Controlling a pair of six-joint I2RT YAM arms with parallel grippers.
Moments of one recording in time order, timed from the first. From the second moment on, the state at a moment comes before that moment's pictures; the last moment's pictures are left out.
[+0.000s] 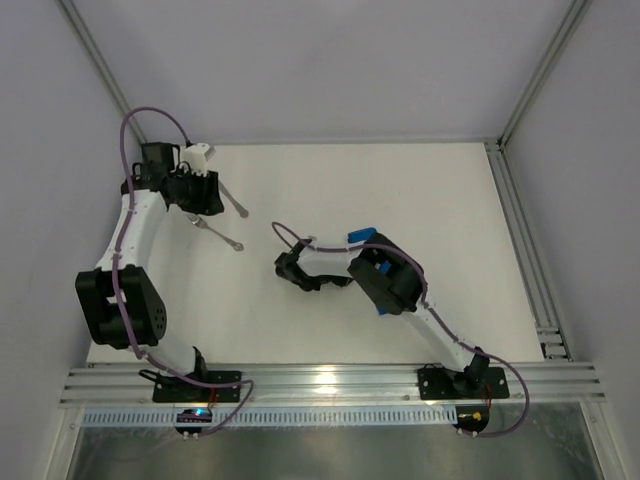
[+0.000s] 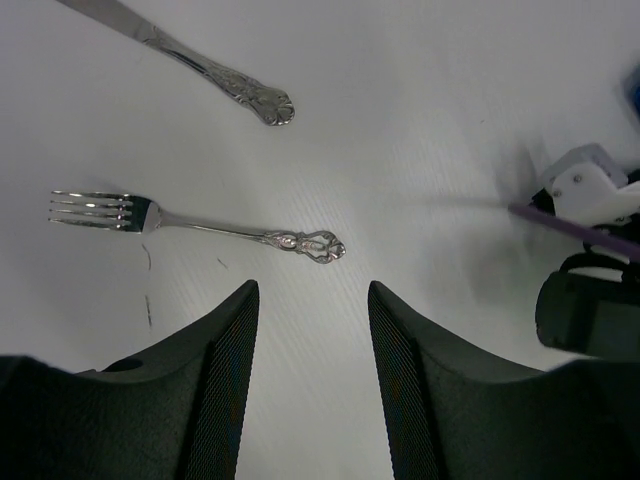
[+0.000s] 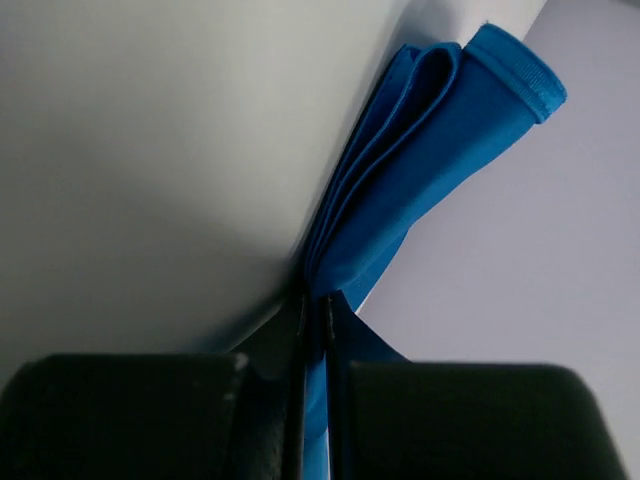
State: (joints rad) left arm 0.08 1.59 1.39 -0.72 0.45 0.26; right arm 0.94 2.37 1.65 -1.15 0.96 0.24
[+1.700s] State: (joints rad) left arm -0.56 1.98 1.54 -0.66 0.35 0.17; right arm 0.98 1.46 0.69 -0.25 0.20 0.67
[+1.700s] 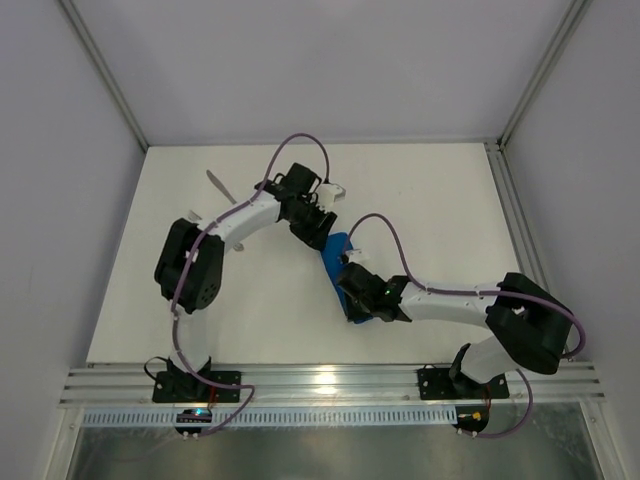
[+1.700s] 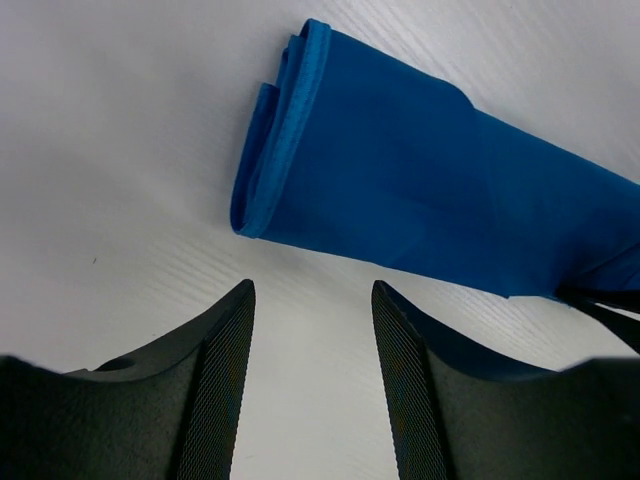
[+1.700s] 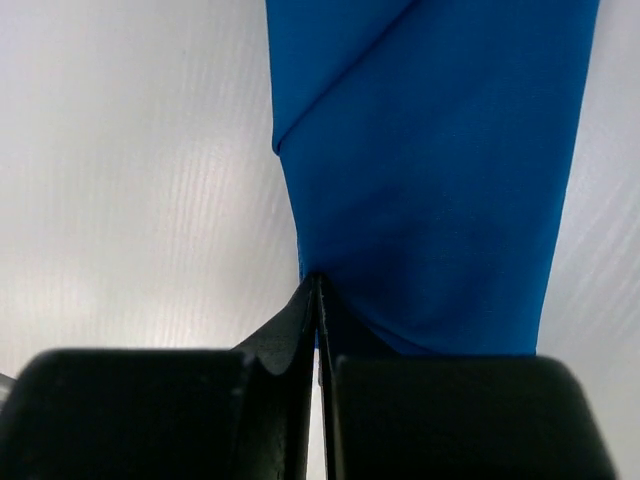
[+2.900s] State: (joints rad) left arm -0.59 2.14 1.61 -0.60 0.20 0.18; right arm 0.91 1.29 0.64 -0.24 0.17 0.65
